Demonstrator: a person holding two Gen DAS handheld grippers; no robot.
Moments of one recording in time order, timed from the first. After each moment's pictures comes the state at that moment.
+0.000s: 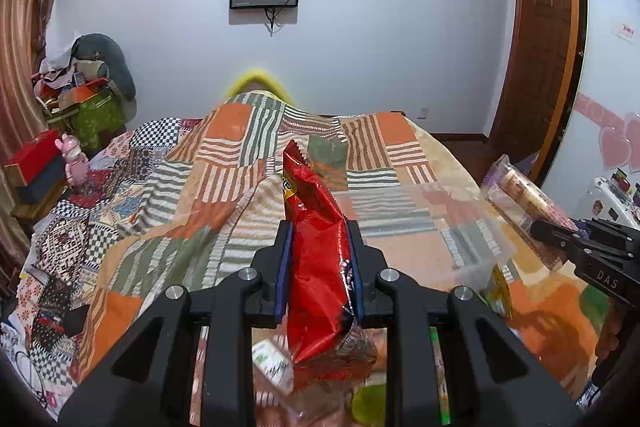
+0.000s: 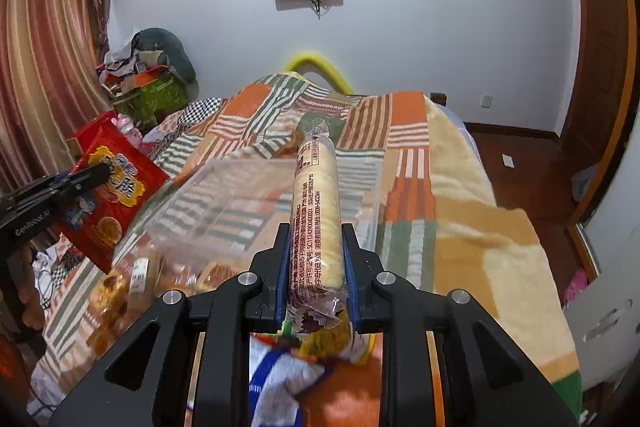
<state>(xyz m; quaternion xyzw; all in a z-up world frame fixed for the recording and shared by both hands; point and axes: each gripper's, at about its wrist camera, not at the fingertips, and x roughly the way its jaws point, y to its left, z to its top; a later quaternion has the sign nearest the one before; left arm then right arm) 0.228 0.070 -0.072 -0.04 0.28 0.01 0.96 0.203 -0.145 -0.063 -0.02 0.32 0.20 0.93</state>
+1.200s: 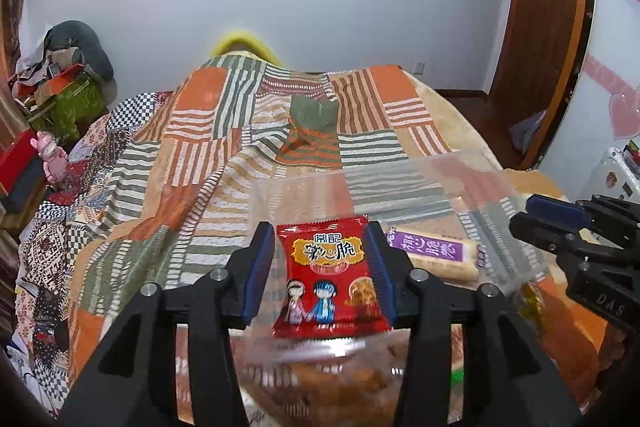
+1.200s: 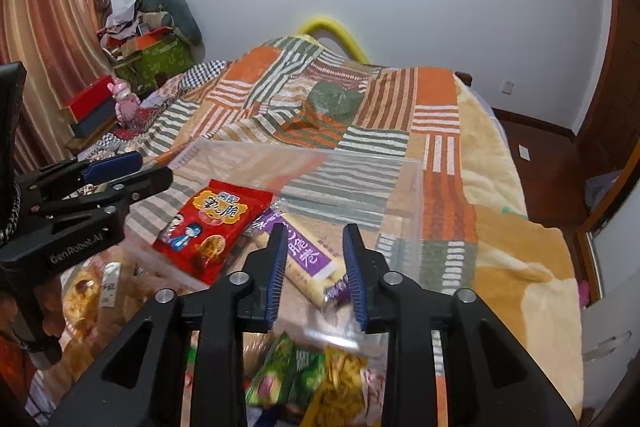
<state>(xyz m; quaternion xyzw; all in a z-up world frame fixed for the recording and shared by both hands) 0.300 0.054 -0.110 -0.01 0.35 0.00 0.94 0.243 -0.122 -0.073 -0.05 0.37 0.22 0.90</state>
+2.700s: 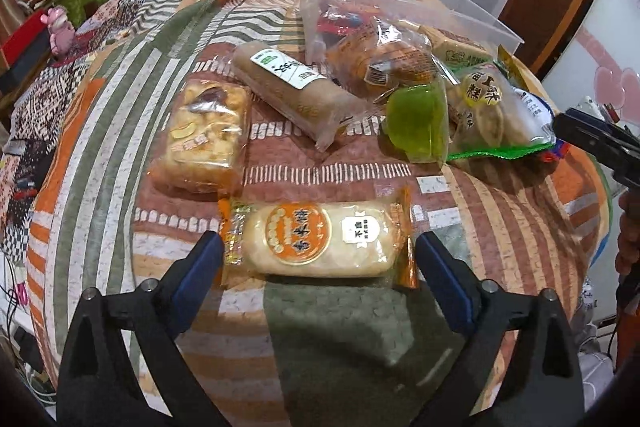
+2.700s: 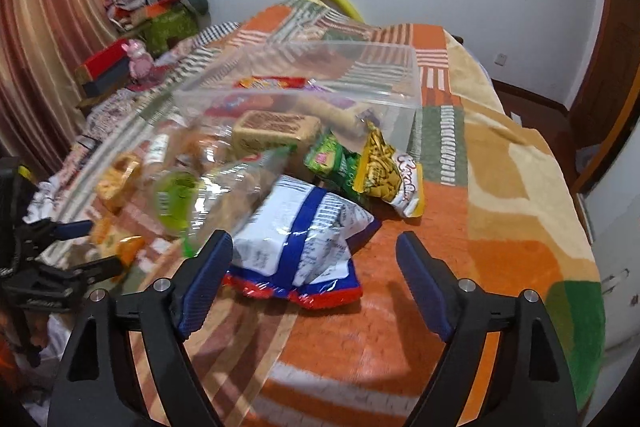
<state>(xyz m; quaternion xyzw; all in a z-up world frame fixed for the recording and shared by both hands) 0.109 0.080 -0.215 -0.08 0.48 -0.02 0.87 0.143 -0.135 -0.124 -0.06 0.42 0.21 0.88</state>
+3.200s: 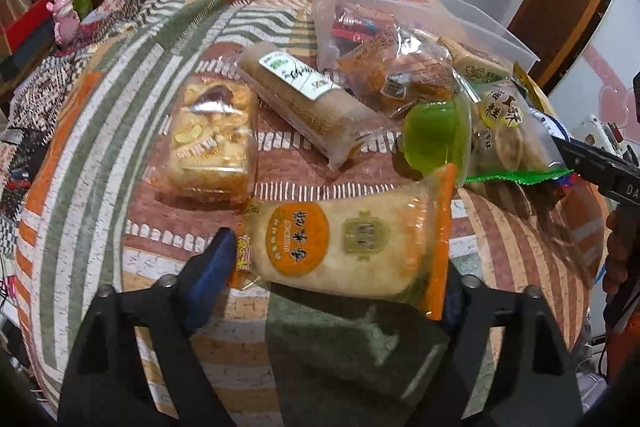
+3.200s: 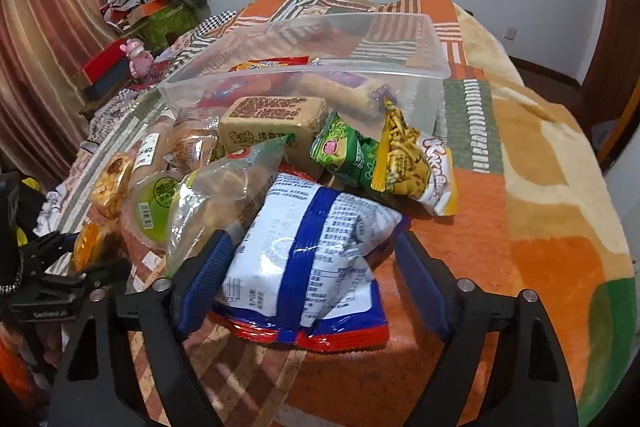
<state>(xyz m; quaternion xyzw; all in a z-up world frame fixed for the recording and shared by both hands) 0.122 0.092 -0.219 -0.10 0.47 -0.01 0.88 0.154 -0.136 -0.140 -0.02 0.46 0.23 0.86</state>
